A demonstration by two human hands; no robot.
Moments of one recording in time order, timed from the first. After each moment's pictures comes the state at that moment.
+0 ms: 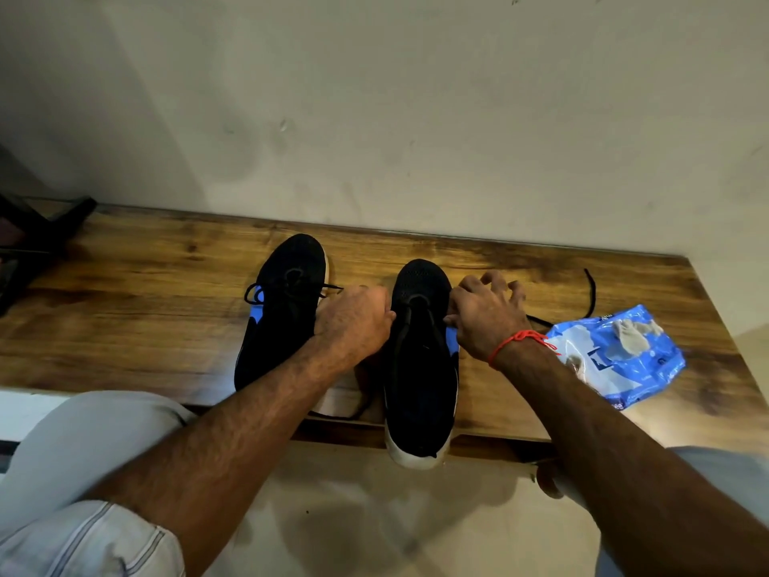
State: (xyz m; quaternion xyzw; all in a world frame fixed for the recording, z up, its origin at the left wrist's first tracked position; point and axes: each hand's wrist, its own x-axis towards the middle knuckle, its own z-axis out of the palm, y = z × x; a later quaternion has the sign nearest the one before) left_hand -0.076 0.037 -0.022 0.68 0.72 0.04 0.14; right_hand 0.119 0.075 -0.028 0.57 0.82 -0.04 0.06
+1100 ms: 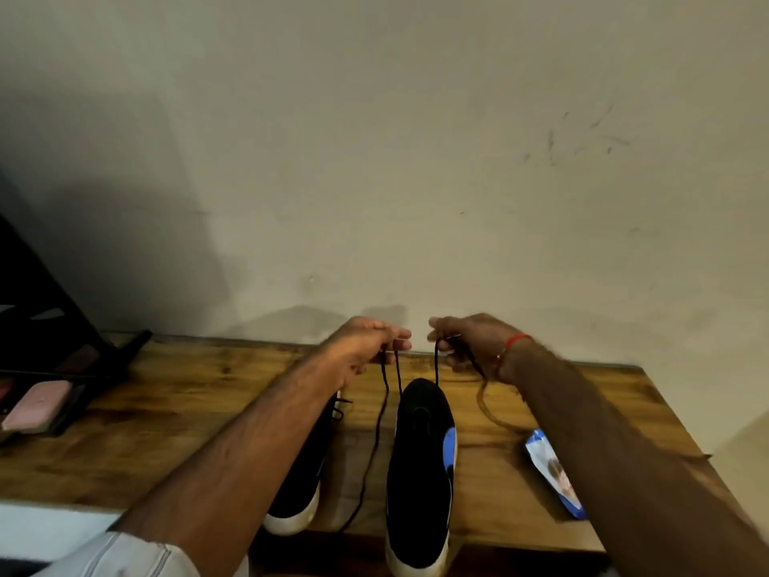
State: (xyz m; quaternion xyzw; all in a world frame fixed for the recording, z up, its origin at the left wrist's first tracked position) left_hand -0.087 0.053 0.132 0.44 0.65 0.32 0.53; right_hand 0.110 0.112 0.118 0.56 0.51 -0.62 -0.22
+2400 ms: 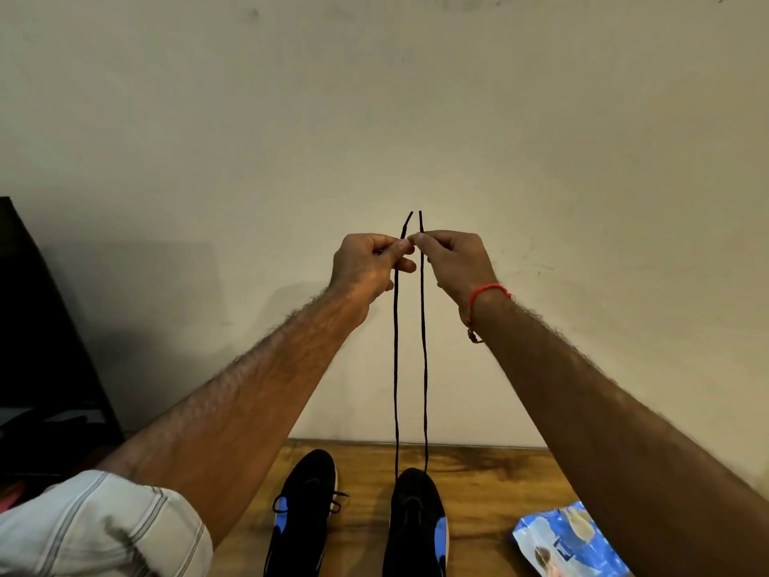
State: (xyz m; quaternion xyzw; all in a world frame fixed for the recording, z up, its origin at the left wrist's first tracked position) left_hand -0.061 0.039 0.360 0.56 0.53 0.58 0.26; right_hand 0.069 0.070 0.357 0.43 0.64 -0.27 -0.57
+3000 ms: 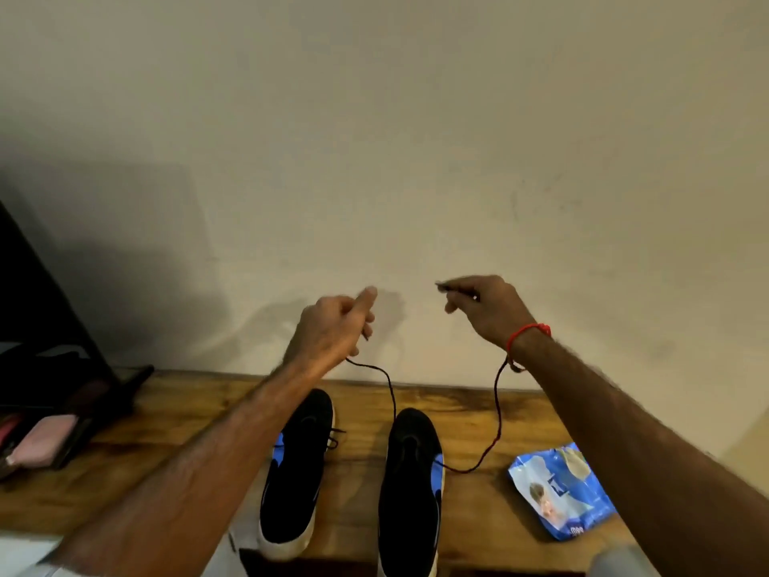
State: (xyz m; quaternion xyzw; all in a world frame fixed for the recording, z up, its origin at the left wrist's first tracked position) left_hand -0.102 0.016 0.210 0.57 0.66 0.42 0.25; right_hand 0.125 0.093 0.220 0.52 0.75 -0.22 -0.35
